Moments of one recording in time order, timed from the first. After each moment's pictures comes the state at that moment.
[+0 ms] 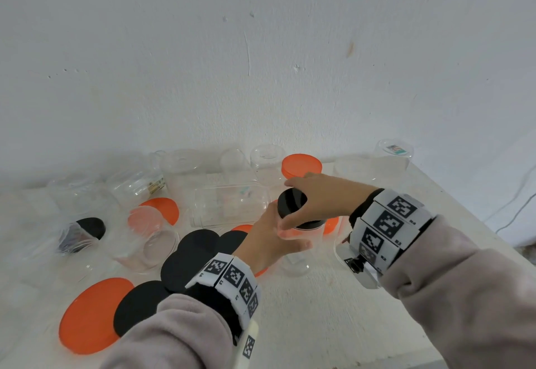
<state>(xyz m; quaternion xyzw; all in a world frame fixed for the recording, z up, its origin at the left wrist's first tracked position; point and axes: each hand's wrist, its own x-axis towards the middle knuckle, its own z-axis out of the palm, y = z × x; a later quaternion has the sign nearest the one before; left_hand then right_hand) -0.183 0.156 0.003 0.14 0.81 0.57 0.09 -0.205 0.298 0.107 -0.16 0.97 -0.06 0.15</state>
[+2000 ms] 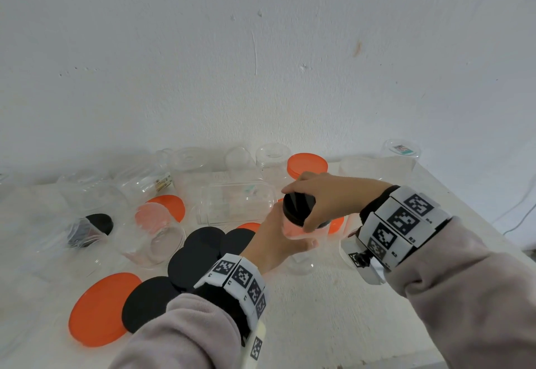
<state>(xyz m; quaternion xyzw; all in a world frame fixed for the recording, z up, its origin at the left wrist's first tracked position) -0.178 0.161 0.002 0.14 0.79 0.60 0.07 -0.199 0.297 0.121 -0.21 0.95 -0.05 0.21</state>
